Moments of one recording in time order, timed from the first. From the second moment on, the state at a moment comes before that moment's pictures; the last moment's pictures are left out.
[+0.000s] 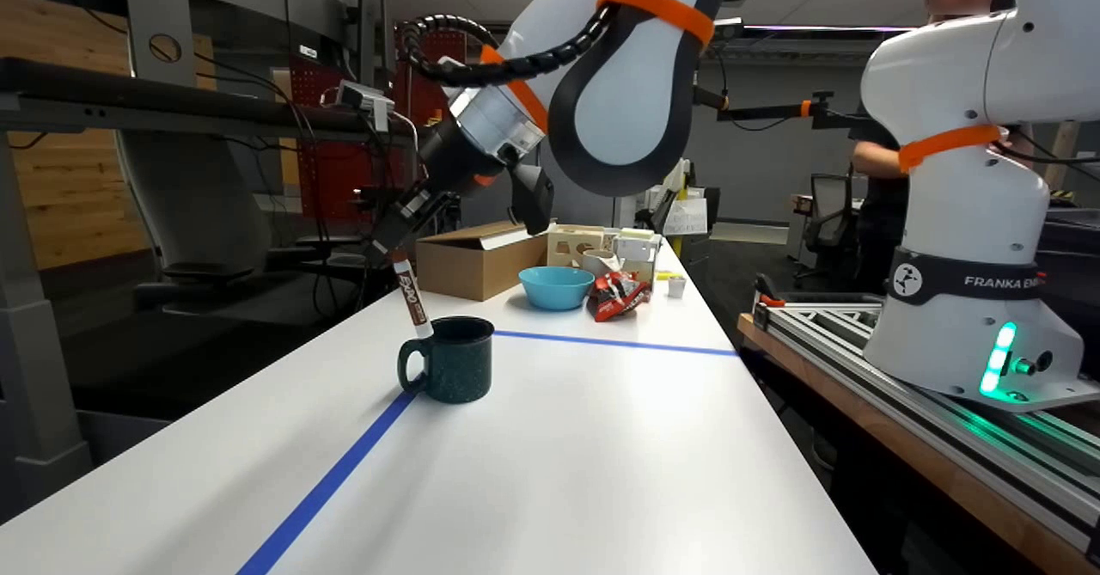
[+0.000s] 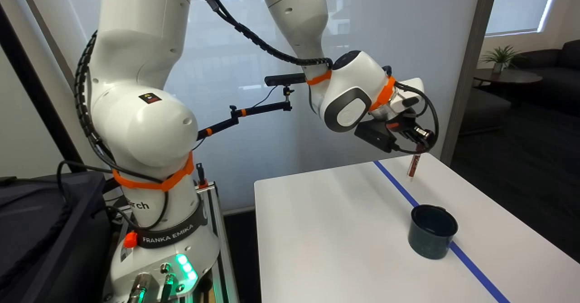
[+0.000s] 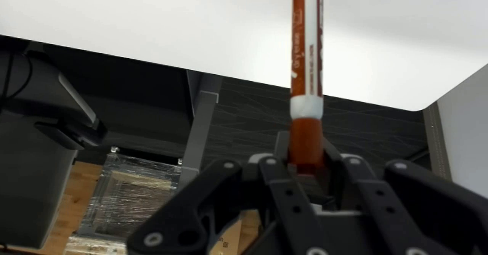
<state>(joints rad) 0.50 0.41 -0.43 -2.42 0.33 3.53 -0.16</state>
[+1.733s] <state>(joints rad) 0.21 0.81 -0.17 -2.15 0.09 3.48 -0.16</state>
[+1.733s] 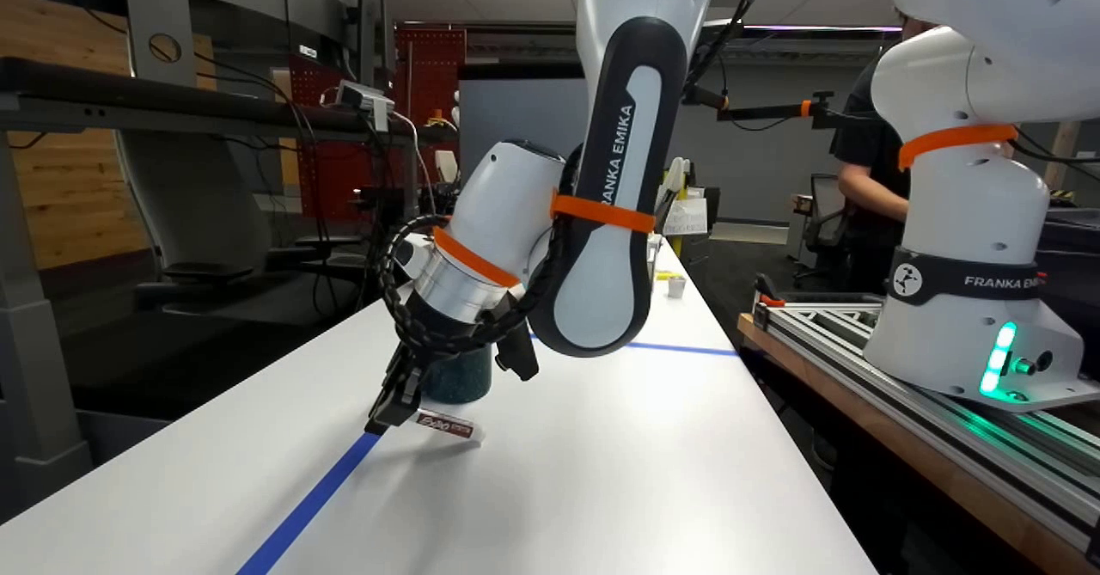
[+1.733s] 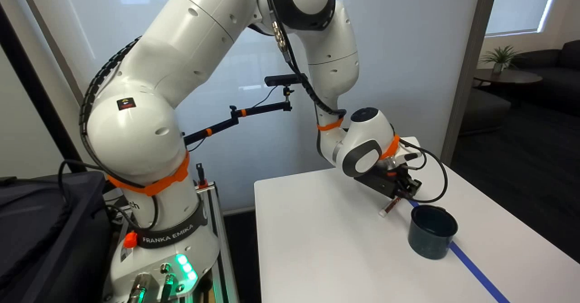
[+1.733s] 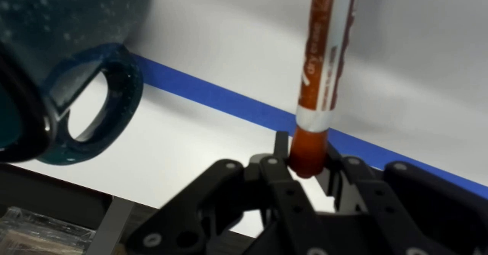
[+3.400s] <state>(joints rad) 1.16 0.45 -0.94 -2.51 0.59 3.30 -0.07</state>
